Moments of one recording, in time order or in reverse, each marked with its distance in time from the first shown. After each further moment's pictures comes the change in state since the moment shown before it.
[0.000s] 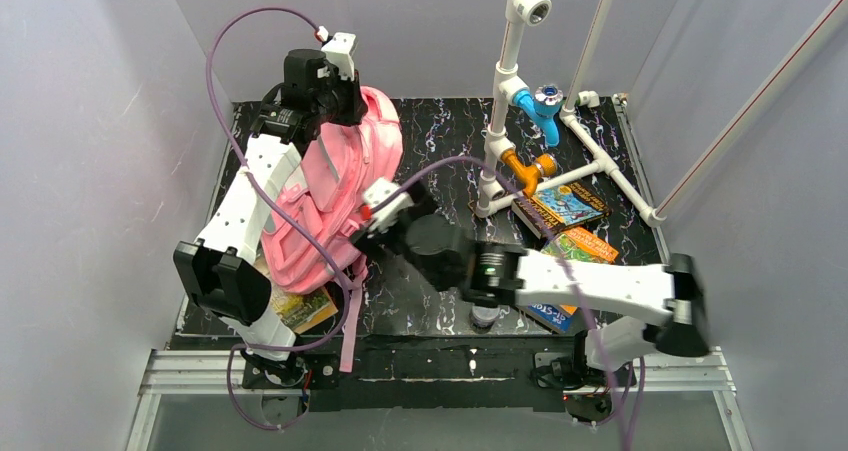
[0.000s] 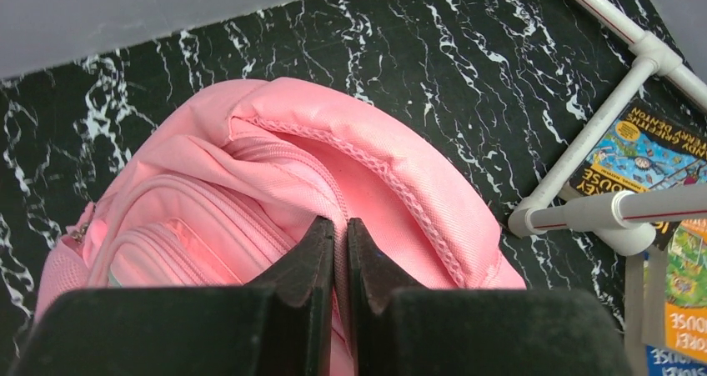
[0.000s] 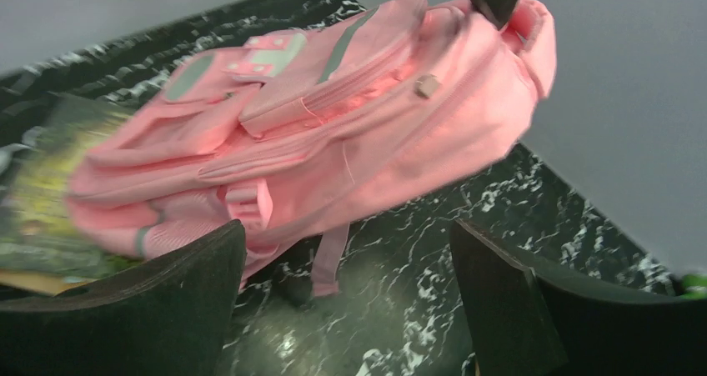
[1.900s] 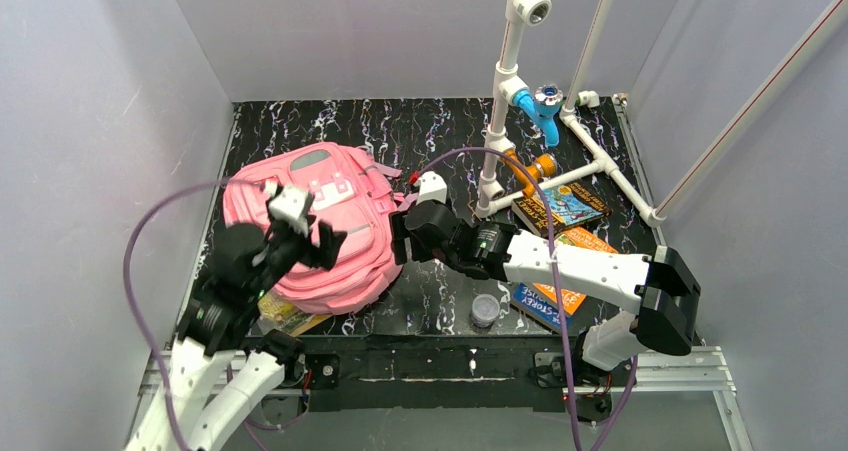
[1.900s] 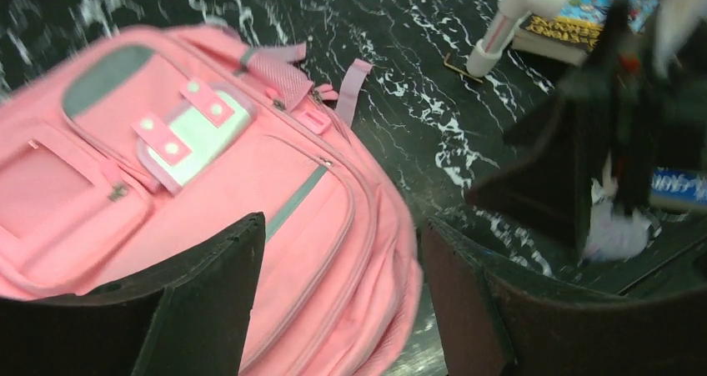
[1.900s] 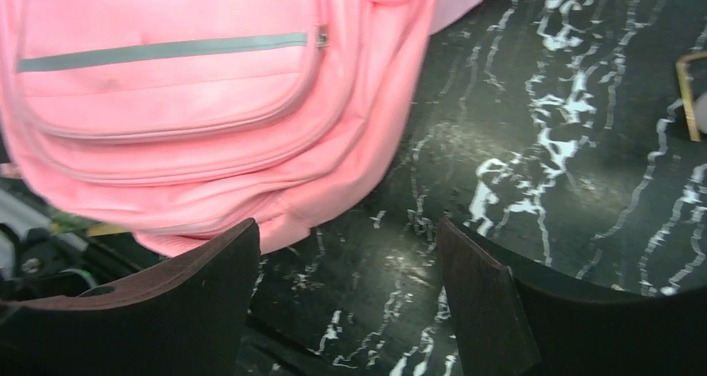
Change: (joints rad) left arm -0.146 -1.177 -0.926 -0.043 -0.060 0.144; right arm -0.201 -0.024 -0.095 -0.460 -0.288 0.907
